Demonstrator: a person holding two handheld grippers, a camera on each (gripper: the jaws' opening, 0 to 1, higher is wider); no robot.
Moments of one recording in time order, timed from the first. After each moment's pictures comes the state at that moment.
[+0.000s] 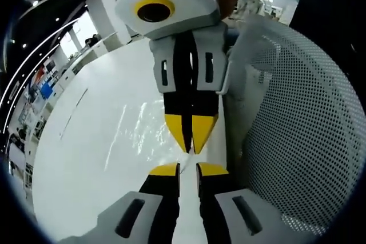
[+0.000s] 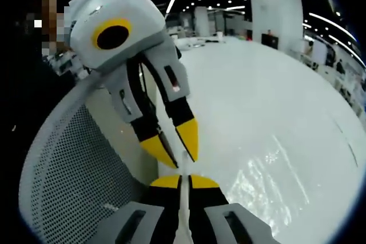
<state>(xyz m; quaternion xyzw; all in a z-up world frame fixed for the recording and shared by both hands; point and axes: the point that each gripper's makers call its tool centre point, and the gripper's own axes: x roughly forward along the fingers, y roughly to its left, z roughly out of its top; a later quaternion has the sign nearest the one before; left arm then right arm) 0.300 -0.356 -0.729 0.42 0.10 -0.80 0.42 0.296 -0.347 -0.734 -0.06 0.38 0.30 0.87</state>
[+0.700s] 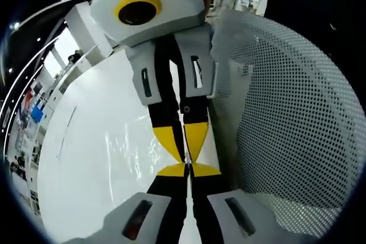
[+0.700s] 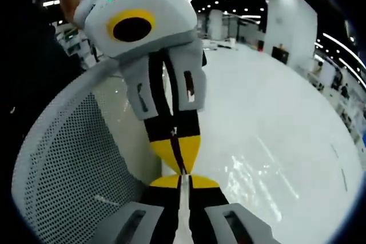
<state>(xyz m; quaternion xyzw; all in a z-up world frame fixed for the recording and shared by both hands) 0.288 -0.350 -0.726 0.44 0.04 -0.82 0.35 0.296 -0.337 -0.731 -0.15 0.36 0.32 0.86</state>
